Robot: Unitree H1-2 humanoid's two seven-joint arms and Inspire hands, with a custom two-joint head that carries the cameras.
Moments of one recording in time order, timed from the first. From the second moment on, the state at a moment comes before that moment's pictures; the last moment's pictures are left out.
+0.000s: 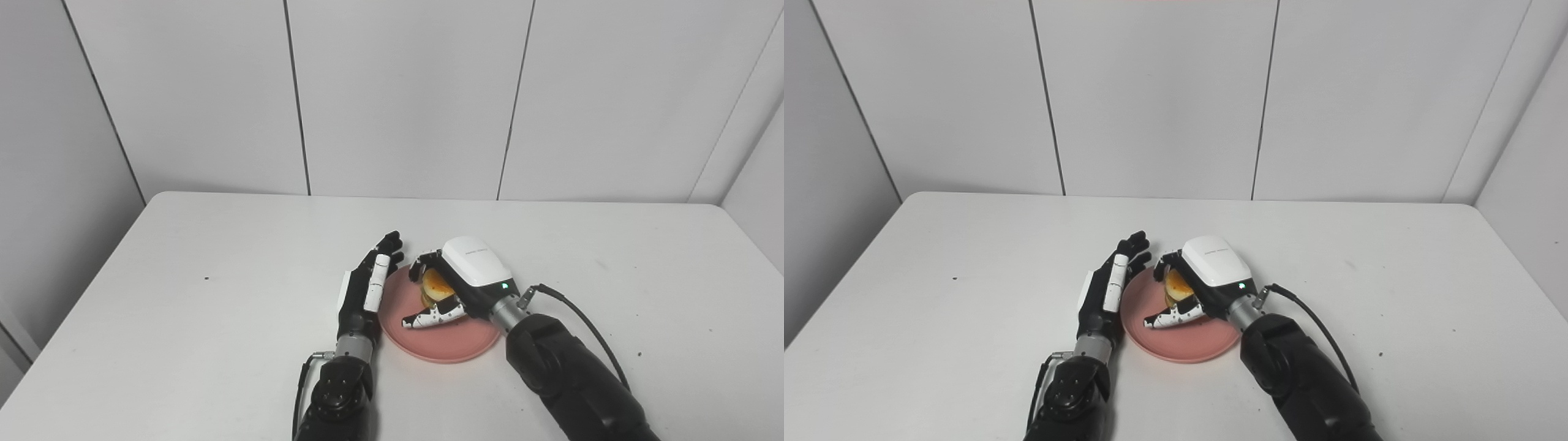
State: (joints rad) left arm -0.45 -0.20 0.02 0.54 -0.03 -0.15 0.07; right arm -0.63 -0.21 0.46 0.44 -0.83 -0.13 -0.05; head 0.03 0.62
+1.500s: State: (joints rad) left arm -0.45 -0.20 0.03 0.55 -0.04 -0.16 0.06; right arm -0.56 -0.25 0.46 0.31 -0.89 -0.12 -0.05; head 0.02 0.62
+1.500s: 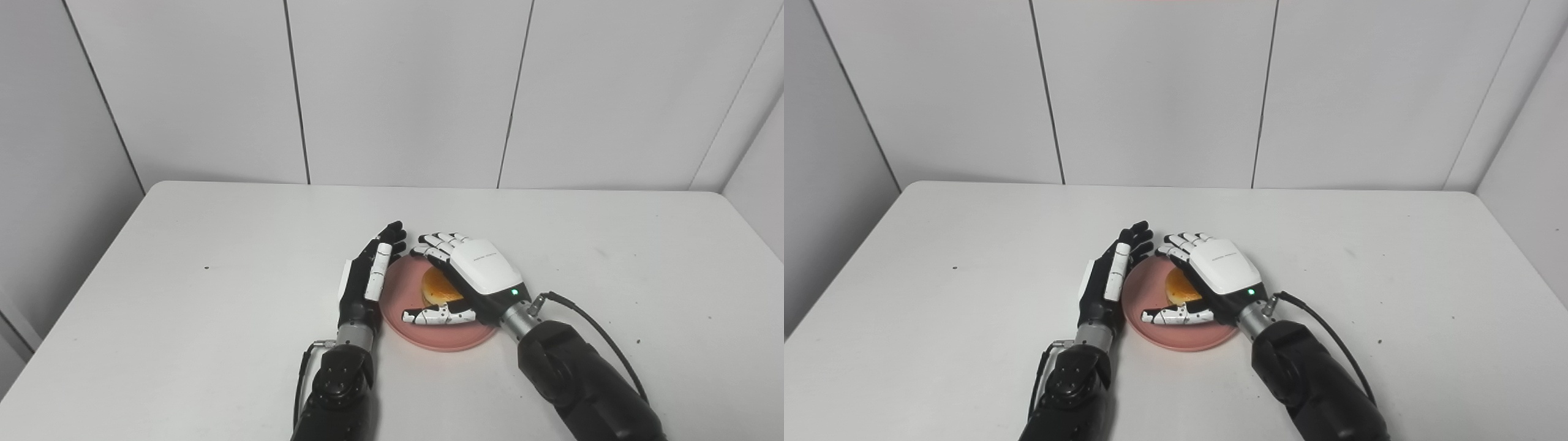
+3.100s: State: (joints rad) left arm -0.45 -0.17 0.03 0.56 0.04 -0.20 0.25; right arm -0.45 -0.03 -0.10 0.46 0.03 -0.10 -0.05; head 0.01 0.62
